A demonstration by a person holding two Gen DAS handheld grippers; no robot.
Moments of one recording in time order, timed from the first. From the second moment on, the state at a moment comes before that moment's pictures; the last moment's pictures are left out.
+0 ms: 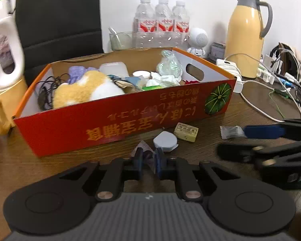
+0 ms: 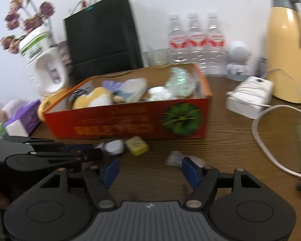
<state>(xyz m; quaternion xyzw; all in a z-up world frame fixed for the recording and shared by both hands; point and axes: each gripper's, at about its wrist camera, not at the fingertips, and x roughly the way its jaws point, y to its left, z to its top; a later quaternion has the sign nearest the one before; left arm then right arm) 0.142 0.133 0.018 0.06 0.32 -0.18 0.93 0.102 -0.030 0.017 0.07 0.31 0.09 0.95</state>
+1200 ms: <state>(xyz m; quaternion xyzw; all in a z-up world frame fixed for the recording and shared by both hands) 0.046 0.175 0.069 0.00 0.24 -0.12 0.96 0.068 0.033 0.032 0.01 0.28 0.12 0.95</state>
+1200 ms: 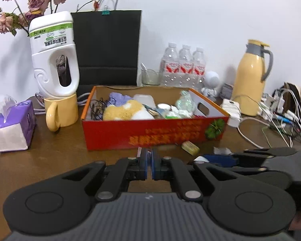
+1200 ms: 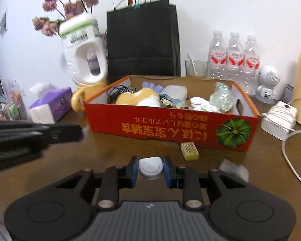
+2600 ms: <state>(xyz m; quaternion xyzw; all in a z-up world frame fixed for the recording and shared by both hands) 0.123 0.124 0.146 0.01 0.18 -0.17 0.97 0.101 -0.061 0.113 0.06 0.20 0.09 0.97</state>
